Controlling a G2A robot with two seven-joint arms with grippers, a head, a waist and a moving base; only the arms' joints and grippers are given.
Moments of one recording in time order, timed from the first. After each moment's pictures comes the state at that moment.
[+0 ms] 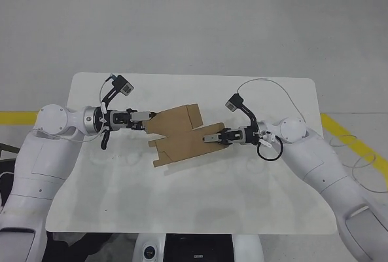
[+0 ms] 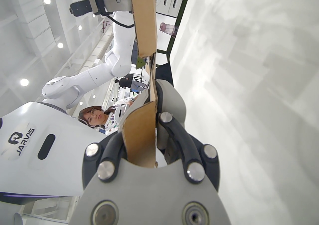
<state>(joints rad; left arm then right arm) 0.83 -0.97 -1.21 -1.28 -0.62 -0.31 -1.39 -0.58 -1.13 0.62 -1.00 0.73 -0.59 1.23</state>
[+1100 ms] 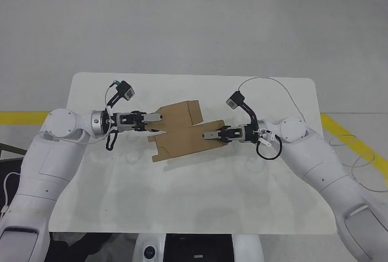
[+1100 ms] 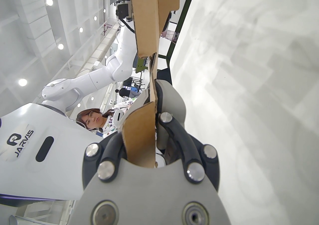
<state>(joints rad) 0.83 -0.98 -1.18 -1.22 -0.53 -0.30 -1.31 -0.58 -1.14 0.62 -0.98 0.73 -0.62 1.20</state>
